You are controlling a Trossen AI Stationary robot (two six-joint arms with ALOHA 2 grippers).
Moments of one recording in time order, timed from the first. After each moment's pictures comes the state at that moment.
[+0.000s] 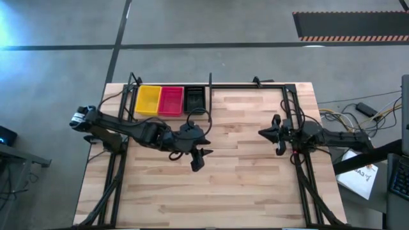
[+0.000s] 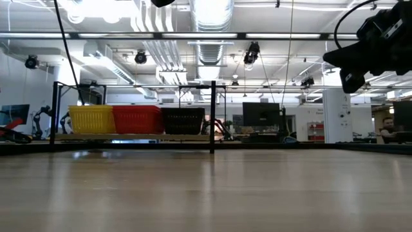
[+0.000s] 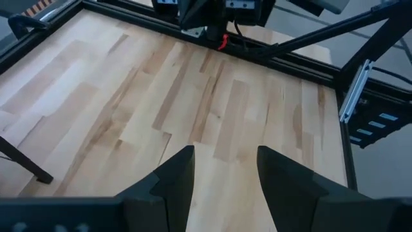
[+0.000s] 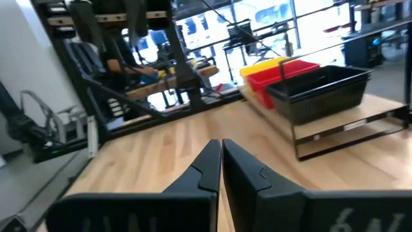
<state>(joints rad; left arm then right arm) -0.26 1.53 1.46 -0.52 -0.32 -0.47 -0.04 0.00 0.01 0.02 0.01 0.28</state>
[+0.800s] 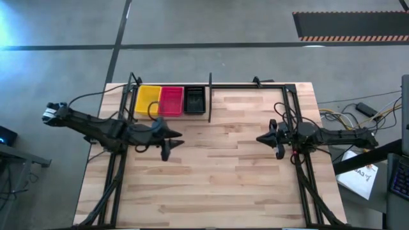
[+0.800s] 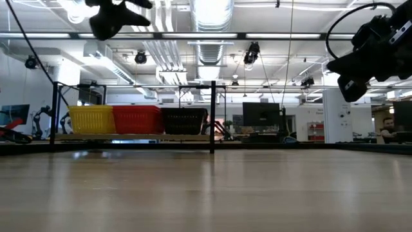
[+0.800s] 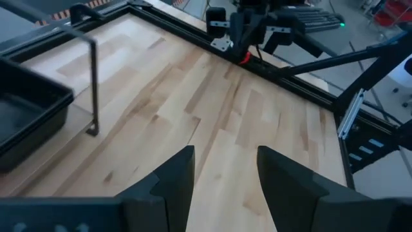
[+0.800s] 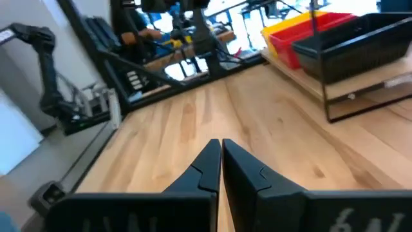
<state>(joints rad) -0.26 0.99 0.83 -0.26 -0.38 -0.57 -0.01 0.13 0.01 0.02 -0.06 0.36</state>
